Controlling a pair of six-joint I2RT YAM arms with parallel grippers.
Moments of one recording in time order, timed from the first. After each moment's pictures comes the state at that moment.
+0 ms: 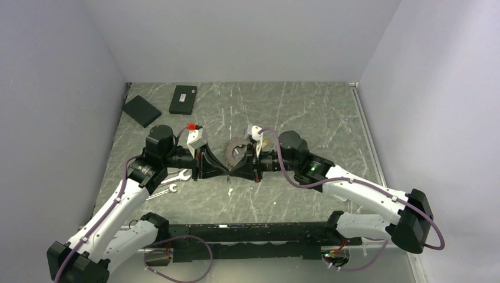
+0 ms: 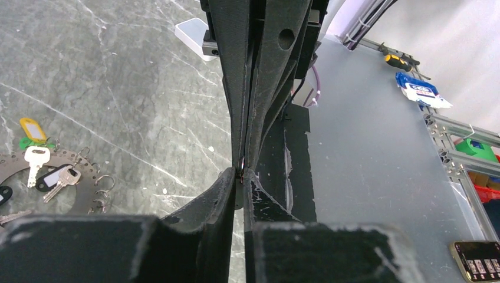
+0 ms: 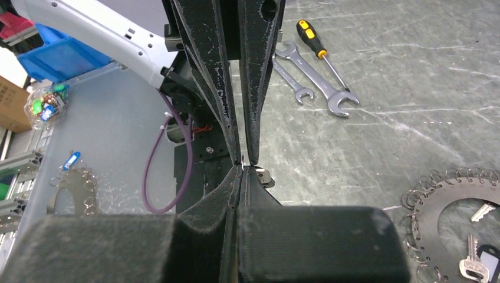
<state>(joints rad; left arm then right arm) -0.43 0.86 0.75 -0.18 1.13 -0.05 0.94 1.13 0.86 0.09 -0.58 0.21</state>
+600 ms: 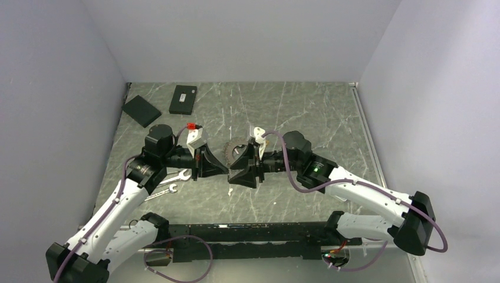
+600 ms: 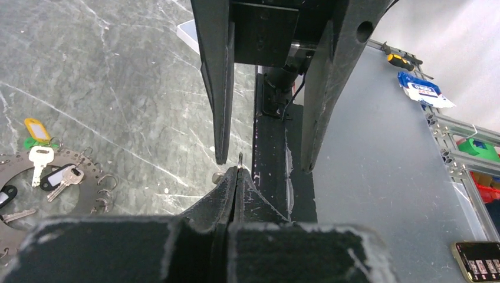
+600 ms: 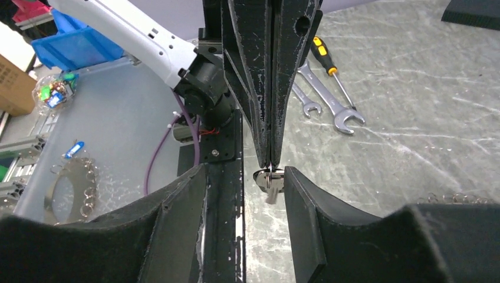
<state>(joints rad) -0.43 0.86 0.77 -0.20 1.12 -0.04 0.94 1.11 0.86 0.11 -0.63 0.16</state>
